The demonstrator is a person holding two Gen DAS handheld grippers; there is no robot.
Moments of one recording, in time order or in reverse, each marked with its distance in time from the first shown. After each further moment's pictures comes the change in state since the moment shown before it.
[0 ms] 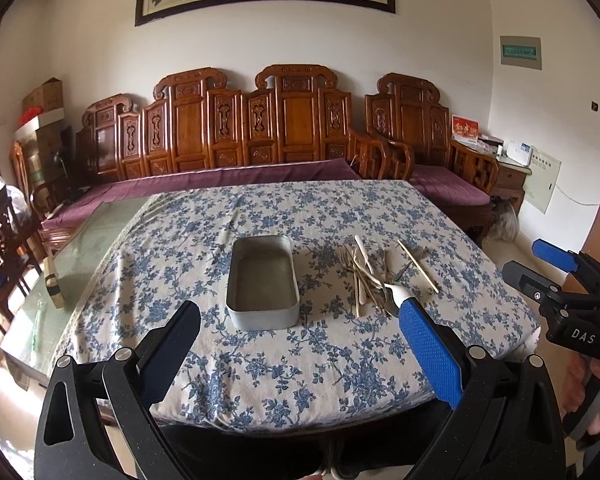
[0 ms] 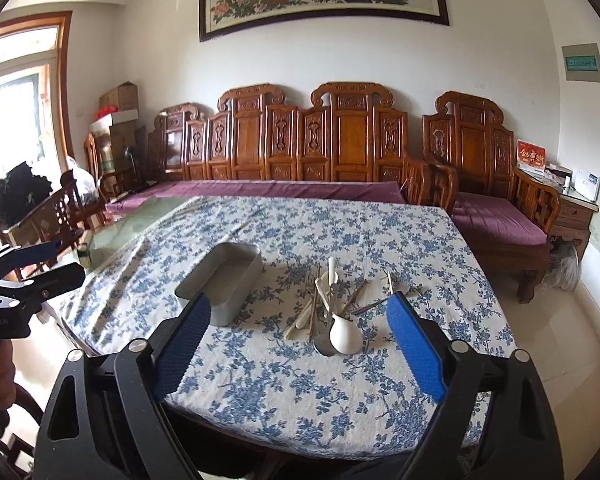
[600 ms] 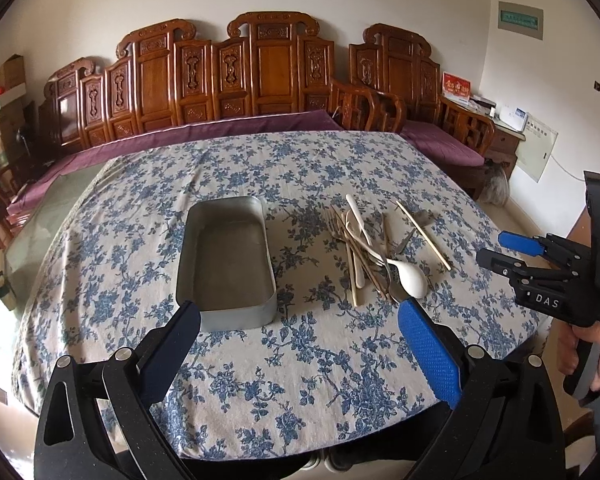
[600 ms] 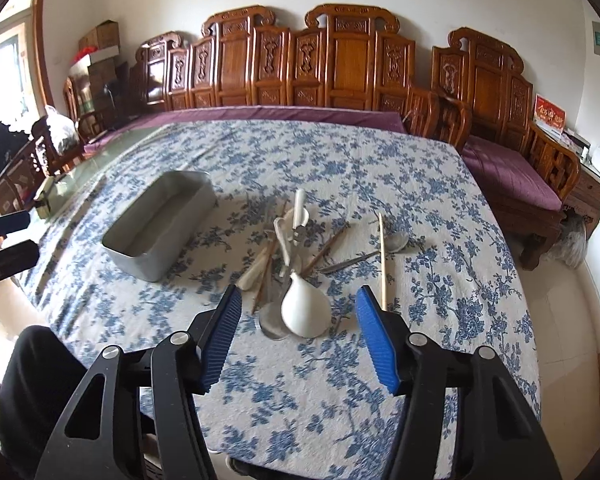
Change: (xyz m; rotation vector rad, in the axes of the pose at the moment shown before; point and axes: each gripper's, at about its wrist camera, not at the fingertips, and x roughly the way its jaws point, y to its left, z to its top) left arm 0.123 -0.008 0.008 0.026 0.175 -0.083; right arm 0.146 -0.063 -0.015 -0.024 0.268 -0.020
